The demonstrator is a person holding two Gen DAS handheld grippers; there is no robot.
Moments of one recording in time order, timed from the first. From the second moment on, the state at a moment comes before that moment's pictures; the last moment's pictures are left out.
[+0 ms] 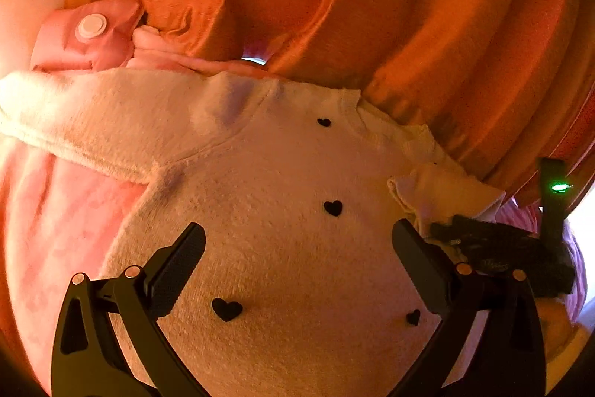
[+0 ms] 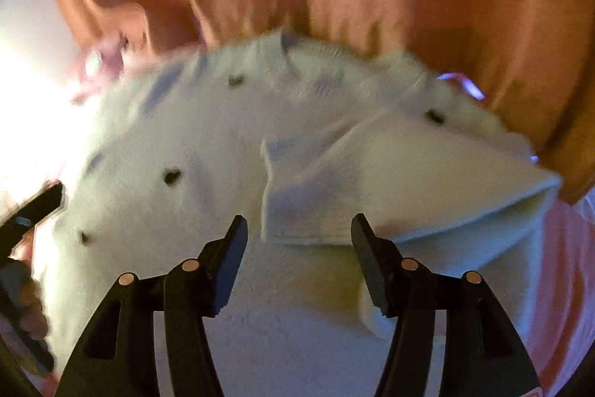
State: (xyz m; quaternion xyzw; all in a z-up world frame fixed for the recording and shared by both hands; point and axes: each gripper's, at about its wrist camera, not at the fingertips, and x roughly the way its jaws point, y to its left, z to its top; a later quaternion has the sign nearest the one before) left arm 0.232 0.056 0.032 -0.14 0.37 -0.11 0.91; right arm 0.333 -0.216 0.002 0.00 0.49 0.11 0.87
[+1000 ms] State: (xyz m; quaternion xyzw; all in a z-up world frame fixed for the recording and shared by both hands) left arm 0.303 0.051 -0.005 -0.18 0.42 -0.12 0.88; right arm 0.272 -0.380 0.014 0.22 0.43 0.00 0.87
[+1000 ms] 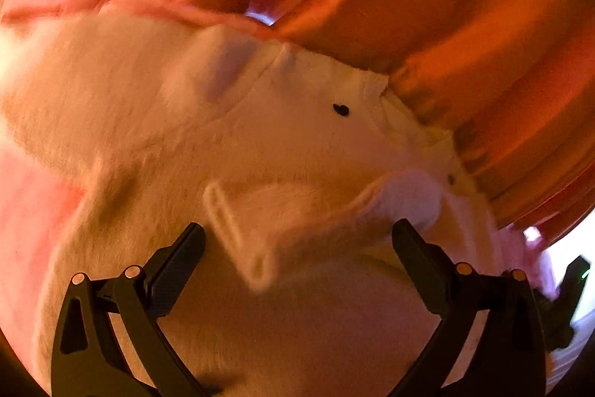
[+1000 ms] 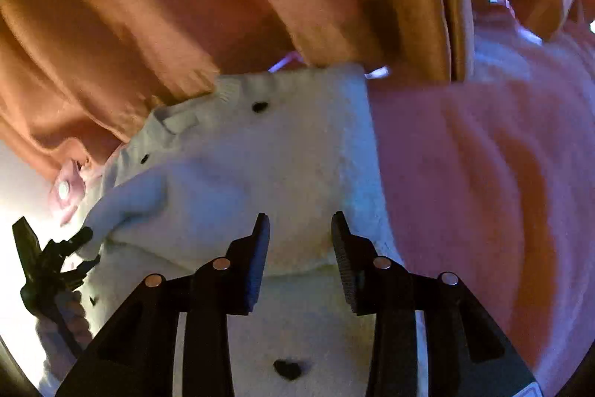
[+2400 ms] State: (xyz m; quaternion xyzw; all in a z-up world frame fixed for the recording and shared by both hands) left arm 0.314 0.086 -0.002 -0.29 0.37 -0.09 0.88; right arm 0.276 -0.401 -0.026 0.27 0.41 -0.05 0.87
